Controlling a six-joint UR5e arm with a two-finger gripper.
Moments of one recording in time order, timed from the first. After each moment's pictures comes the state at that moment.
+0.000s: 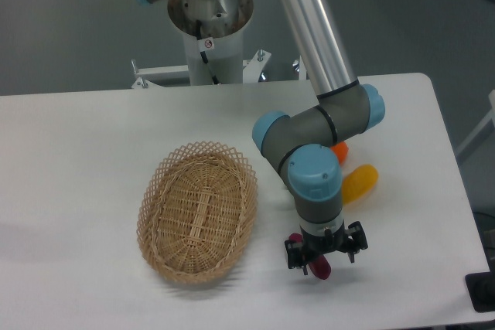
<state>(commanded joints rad) 2.44 -2.27 -1.48 -0.65 1.69 0.28</state>
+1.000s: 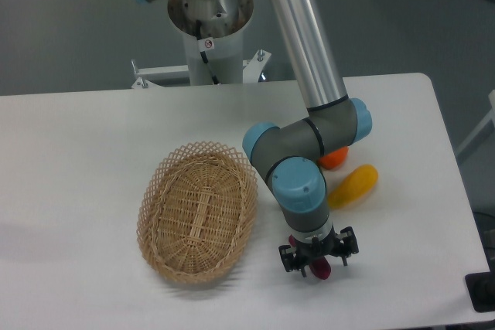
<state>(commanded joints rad) 2.42 -2.29 -1.50 -0.62 1.73 0.29</state>
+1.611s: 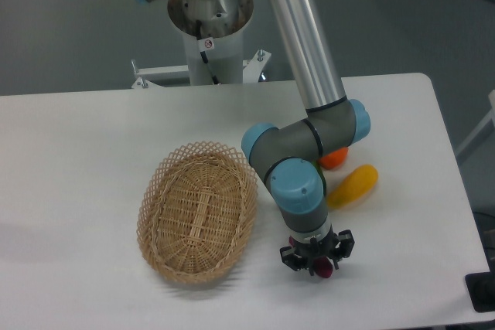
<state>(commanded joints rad) 2.42 -2.29 -1.50 -0.62 1.73 0.30</state>
